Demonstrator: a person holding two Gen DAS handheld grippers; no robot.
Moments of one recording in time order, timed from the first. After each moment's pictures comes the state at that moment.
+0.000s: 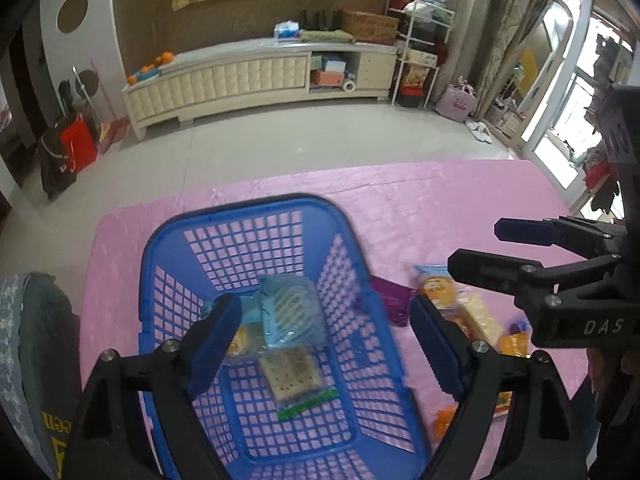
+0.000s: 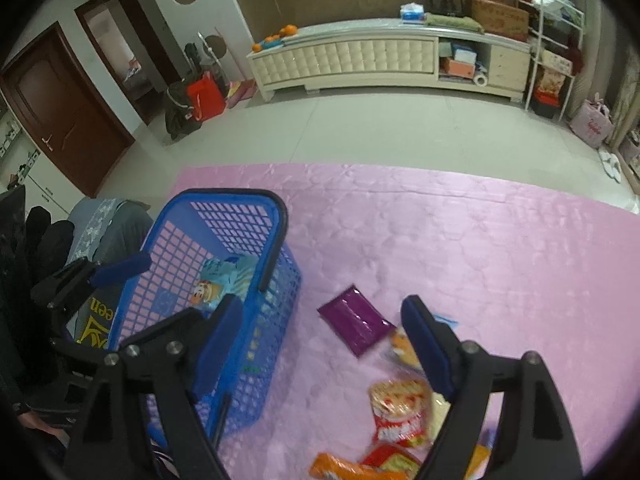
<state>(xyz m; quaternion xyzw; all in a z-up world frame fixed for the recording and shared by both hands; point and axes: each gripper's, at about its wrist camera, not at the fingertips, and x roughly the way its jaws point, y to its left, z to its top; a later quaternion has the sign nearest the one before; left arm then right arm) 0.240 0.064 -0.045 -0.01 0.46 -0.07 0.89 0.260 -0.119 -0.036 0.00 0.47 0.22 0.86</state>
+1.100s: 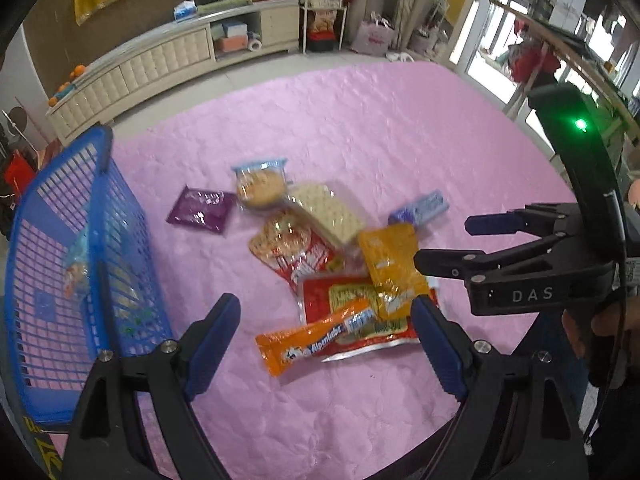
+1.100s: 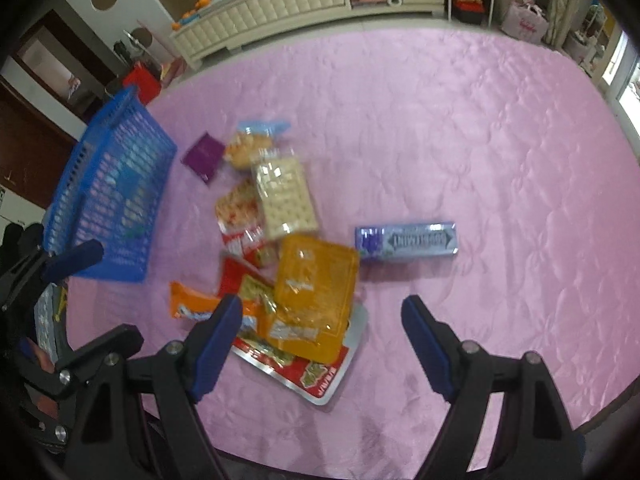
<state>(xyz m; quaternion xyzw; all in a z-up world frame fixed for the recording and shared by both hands) 0.167 -0.107 -0.114 0.07 0.51 -0.18 0.84 0.163 -0.276 -0.146 0.06 0.56 0.13 0.82</state>
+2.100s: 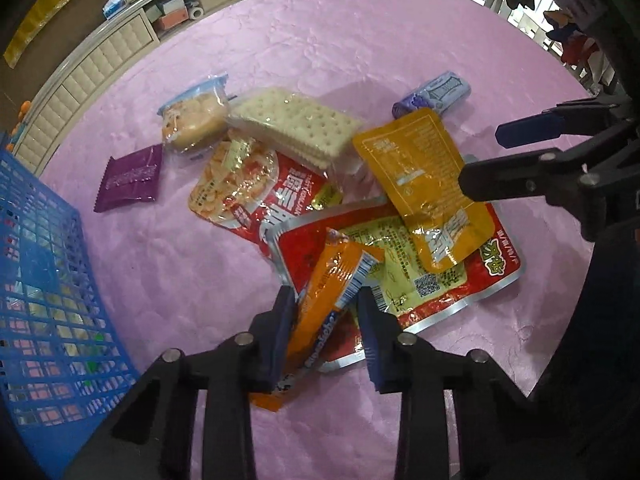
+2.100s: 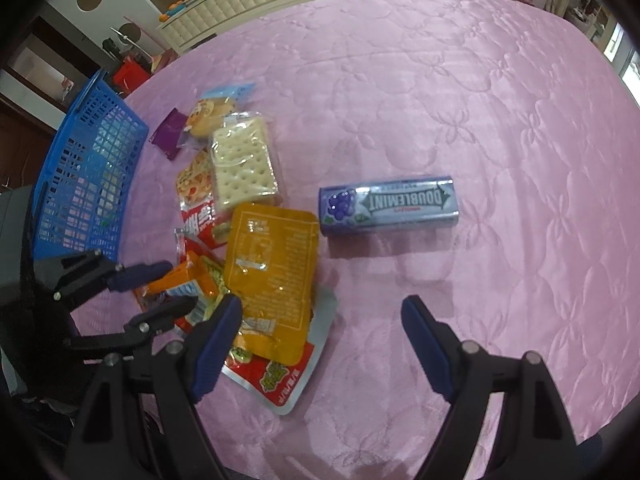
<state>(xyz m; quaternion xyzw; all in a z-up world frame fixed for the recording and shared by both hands) 0.178 -0.129 -0.211 0.18 0.57 -0.23 0.77 0.164 -0.304 -0.183 0.07 0.59 0.12 0.80</state>
